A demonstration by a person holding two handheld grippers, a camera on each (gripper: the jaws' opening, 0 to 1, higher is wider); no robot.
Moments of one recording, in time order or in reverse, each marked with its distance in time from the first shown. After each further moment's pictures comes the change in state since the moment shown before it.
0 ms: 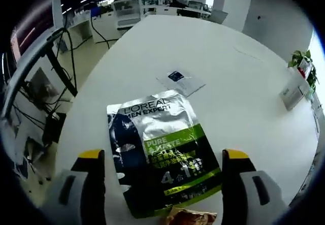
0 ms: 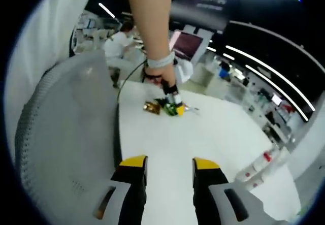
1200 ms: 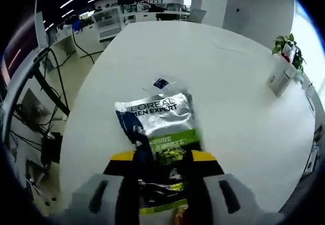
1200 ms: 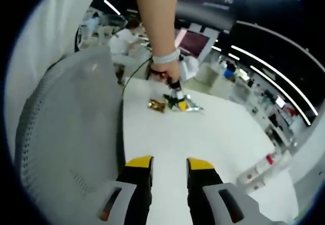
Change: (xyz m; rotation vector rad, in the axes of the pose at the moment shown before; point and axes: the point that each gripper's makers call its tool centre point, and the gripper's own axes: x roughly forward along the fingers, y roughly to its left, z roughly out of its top) left arm -0.007 0.001 0.009 0.100 -0.041 -0.121; right arm 0.003 0.005 -0.002 -0.031 0.018 0.018
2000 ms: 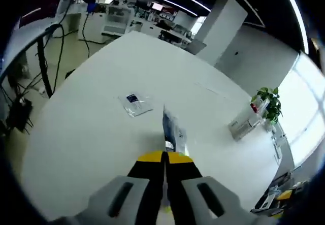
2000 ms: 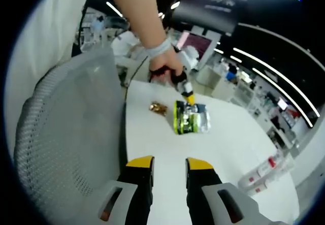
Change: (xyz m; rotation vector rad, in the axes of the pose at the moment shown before) left arm -0.064 -0.074 0.041 -0.409 -0.254 -0.282; right arm 0.000 0.006 0.003 -0.004 -0.024 0.024
